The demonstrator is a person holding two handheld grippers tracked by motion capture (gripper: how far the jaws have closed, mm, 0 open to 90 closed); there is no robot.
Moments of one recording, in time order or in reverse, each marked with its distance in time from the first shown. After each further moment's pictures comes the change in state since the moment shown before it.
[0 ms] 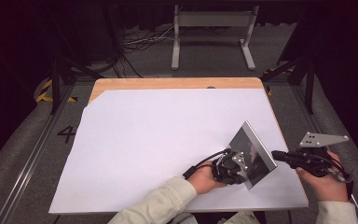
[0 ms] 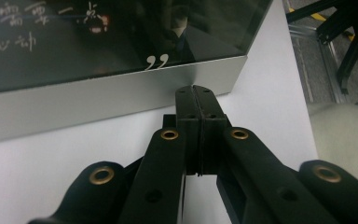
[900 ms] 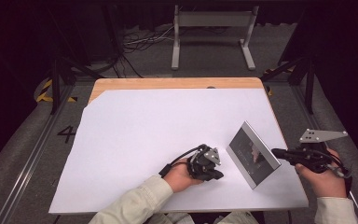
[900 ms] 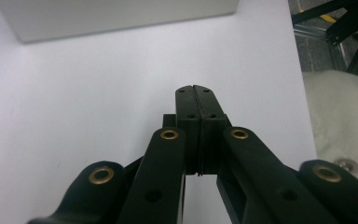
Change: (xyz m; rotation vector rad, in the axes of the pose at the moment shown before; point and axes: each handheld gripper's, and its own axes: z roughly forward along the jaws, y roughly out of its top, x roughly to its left) left arm 0.004 -0.058 -0.068 -0.013 0.054 -0.032; right arm -0.008 0.004 0.004 0.016 0.016 0.050
